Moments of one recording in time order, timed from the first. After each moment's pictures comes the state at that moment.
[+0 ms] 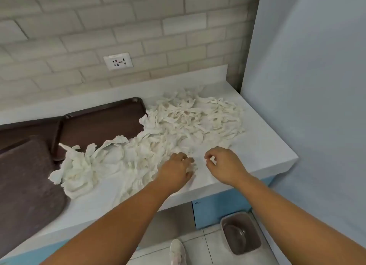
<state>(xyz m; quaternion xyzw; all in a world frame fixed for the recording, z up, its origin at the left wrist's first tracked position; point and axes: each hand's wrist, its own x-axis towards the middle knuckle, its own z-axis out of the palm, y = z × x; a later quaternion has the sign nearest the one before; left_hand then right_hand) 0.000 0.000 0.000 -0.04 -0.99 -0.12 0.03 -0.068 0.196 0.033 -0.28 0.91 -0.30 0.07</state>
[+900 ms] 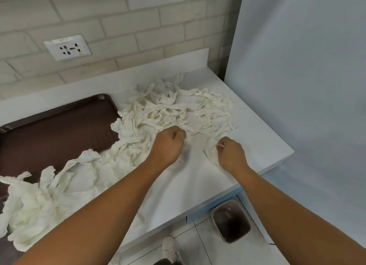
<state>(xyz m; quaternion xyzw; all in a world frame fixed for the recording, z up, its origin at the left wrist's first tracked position) -0.101 -0.014 0.071 0.12 -0.86 -0.50 0.01 -0.149 0.187 -0.012 -0.01 0.94 -0.33 0.05</state>
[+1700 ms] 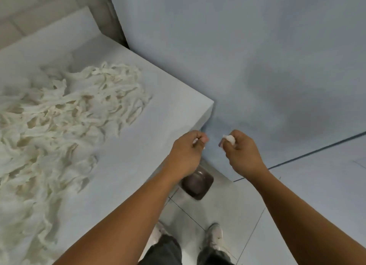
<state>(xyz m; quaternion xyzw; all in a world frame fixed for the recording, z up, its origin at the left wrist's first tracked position) -0.082 0.220 -0.014 -0.07 -0.82 -0.53 -0.22 -0.033 0.385 -0.028 0.22 0.84 -0.50 0.00</state>
